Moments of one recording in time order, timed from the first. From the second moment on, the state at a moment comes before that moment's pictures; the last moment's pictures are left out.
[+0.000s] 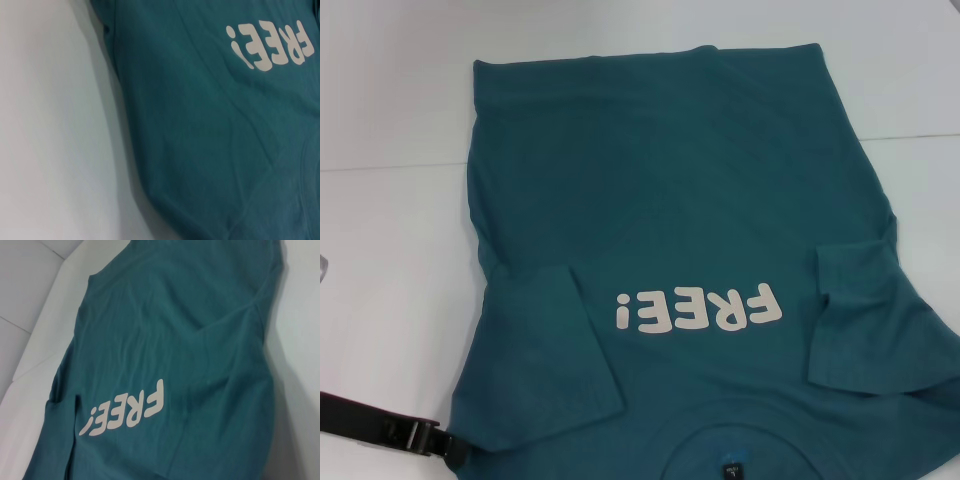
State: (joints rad) left arm -0.59 -2.11 0.68 0.91 2.64 1.67 -2.30; right arm 0.27 1.94 -0.26 -0.74 -2.32 -1.68 2.02
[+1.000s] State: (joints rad) left arm -0.55 -2.09 0.63 0.94 2.65 1.75 -2.29; right arm 0.20 1.93 -0.26 -0.74 -2.35 -1.73 1.99
